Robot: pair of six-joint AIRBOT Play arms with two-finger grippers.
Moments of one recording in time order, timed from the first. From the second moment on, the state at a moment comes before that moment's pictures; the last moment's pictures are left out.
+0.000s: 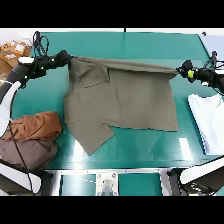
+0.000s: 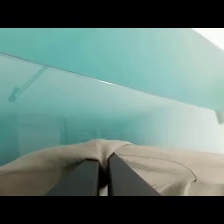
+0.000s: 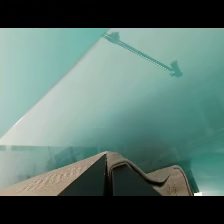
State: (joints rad) left arm 0.04 -1.74 1.49 0.33 -0.59 -0.90; right arm -0.40 -1.79 1.46 -0.50 0.71 1.17
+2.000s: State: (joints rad) left arm 0.01 -1.00 0.77 1.09 -1.29 -1.50; right arm -0.68 -0.90 0.51 -1.05 1.27 1.60
